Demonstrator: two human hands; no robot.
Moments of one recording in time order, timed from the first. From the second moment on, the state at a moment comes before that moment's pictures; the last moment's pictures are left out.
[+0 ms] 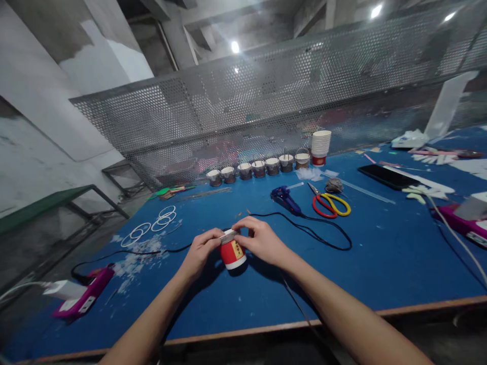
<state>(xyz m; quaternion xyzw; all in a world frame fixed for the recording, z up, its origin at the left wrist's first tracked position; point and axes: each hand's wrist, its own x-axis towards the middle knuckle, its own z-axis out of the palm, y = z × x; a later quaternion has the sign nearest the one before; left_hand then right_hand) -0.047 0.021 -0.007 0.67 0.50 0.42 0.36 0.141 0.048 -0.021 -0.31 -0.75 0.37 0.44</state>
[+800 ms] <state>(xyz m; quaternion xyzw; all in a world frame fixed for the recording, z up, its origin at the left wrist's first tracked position) -0.038 0.016 0.000 0.64 0.53 0.44 0.34 0.143 0.042 -0.018 -0.32 -0.68 0.44 0.50</state>
